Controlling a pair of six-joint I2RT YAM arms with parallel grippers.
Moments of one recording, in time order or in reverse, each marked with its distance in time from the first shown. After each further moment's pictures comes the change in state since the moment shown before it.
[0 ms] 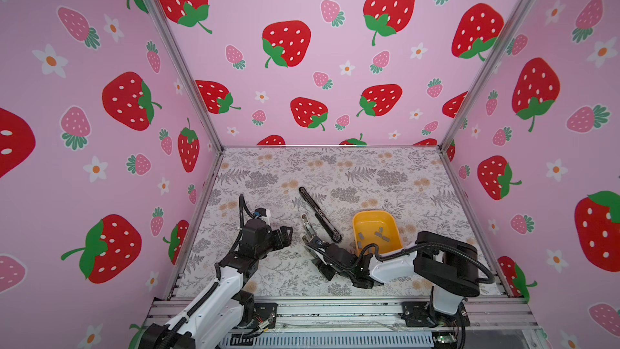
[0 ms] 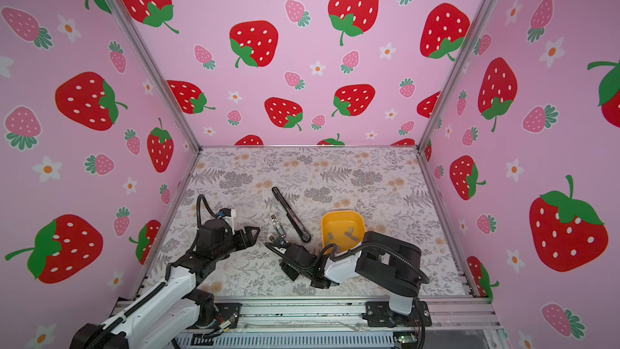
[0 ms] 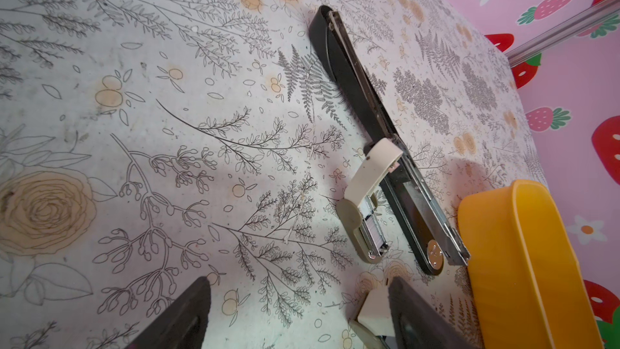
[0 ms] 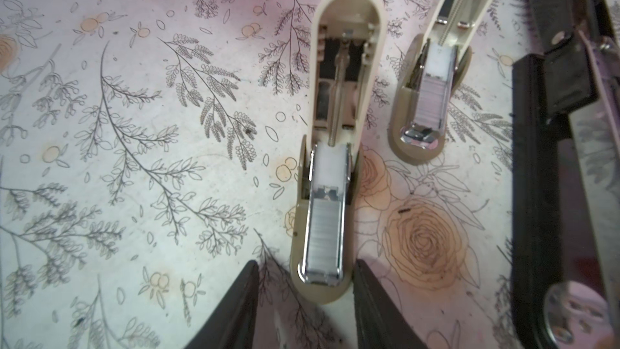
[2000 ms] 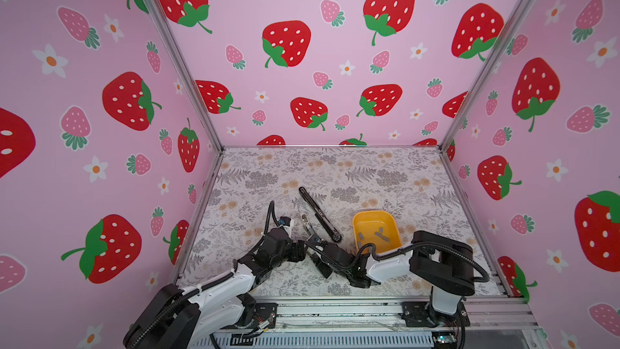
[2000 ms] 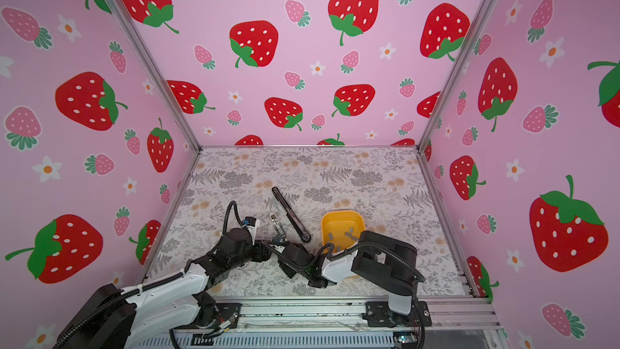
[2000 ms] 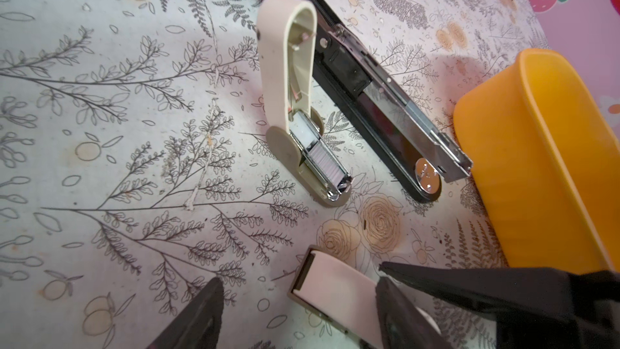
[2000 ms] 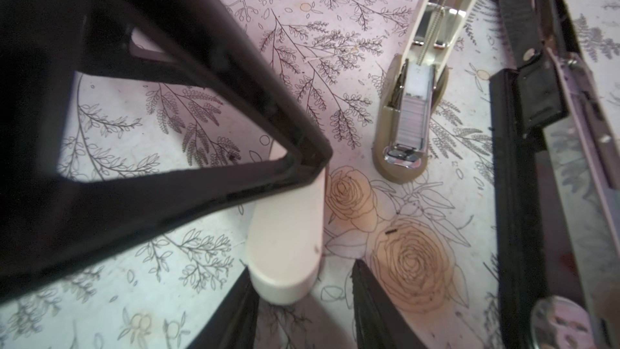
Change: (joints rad) left arm -0.315 0.166 -0.069 0.216 -0.113 0.044; right arm 0.002 0.001 0.018 0.002 0.055 0.024
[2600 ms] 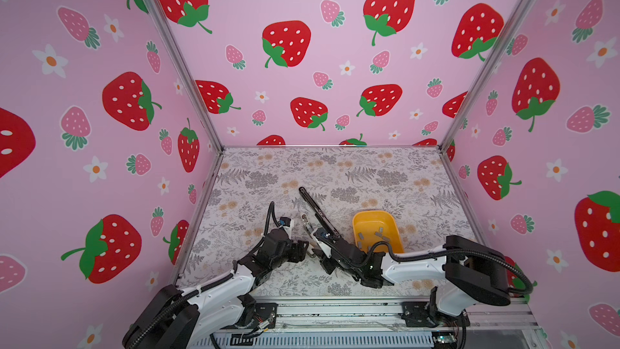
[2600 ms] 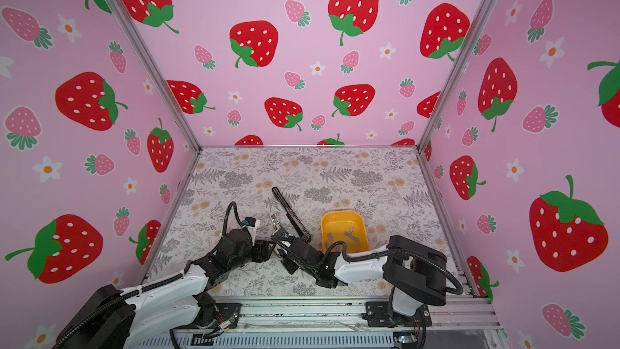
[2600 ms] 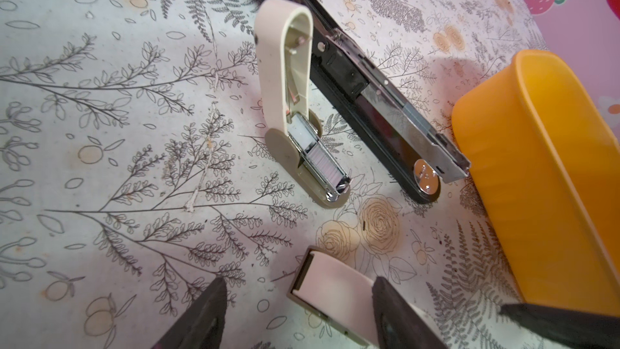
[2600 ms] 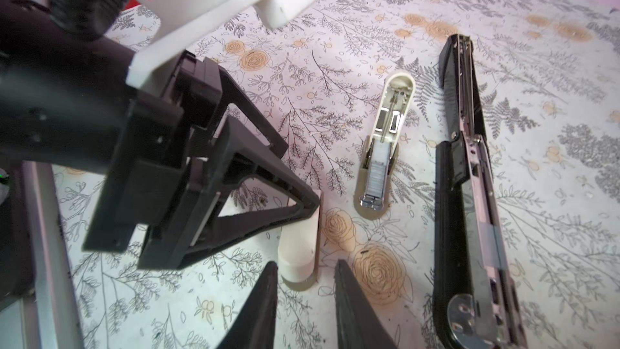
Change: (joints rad) left arm -0.011 -0.007 -0.007 0.010 -0.015 0.000; right arm -0.001 -0.186 -0.028 -0.003 -0.008 -0.027
